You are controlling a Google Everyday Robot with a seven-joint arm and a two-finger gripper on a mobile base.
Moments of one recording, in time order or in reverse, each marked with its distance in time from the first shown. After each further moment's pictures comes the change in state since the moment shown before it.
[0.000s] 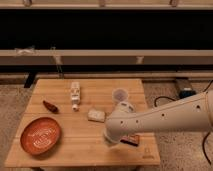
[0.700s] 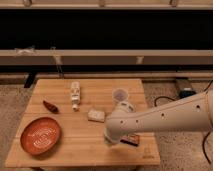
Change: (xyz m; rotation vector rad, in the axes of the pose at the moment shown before) arm -0.002 0.004 0.001 -0.006 -0.015 -0.004
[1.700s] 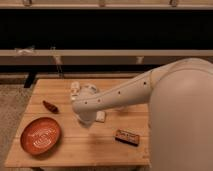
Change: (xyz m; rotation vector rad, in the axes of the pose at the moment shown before) arm 0.154 -0.008 0.006 -0.059 -0.030 -0.223
